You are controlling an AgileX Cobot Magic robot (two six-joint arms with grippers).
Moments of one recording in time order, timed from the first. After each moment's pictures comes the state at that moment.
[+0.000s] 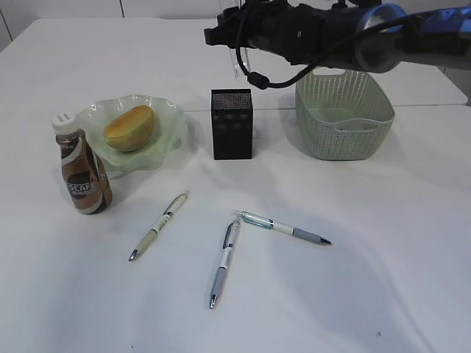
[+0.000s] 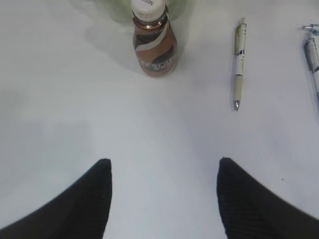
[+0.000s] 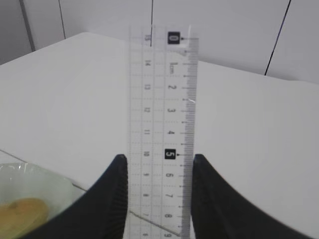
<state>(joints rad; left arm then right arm) -0.19 1.14 -1.08 -0.01 1.02 0.08 0.36 2.26 -1.90 0.30 -0.06 -0.37</state>
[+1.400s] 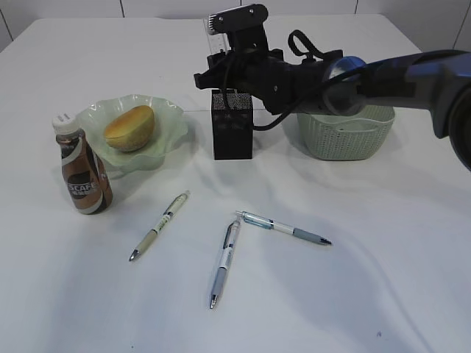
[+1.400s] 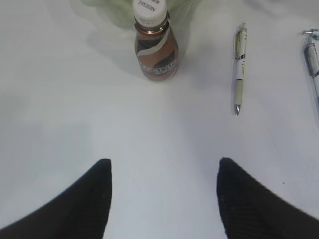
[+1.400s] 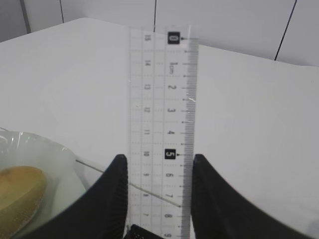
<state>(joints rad) -0.19 1.14 -1.08 -0.01 1.00 0.08 0.40 2.37 -1.86 0.27 -0.22 -0.35</state>
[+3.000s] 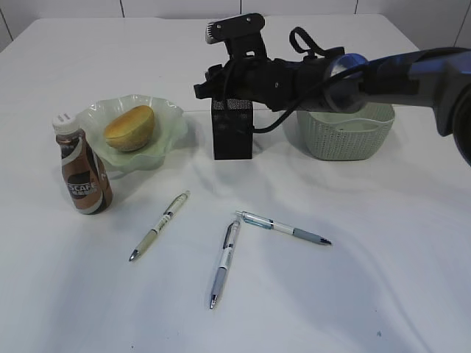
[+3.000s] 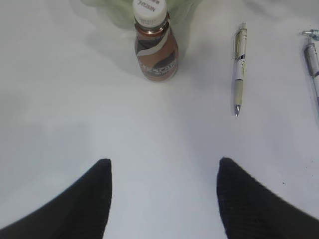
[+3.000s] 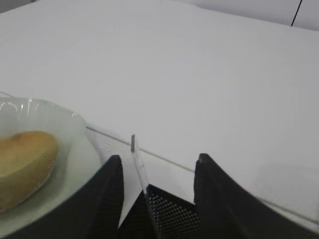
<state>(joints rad) -0.19 1.14 -1.08 -0.01 1.00 0.08 0.40 2.37 -1.86 0.29 -0.09 -0.35</state>
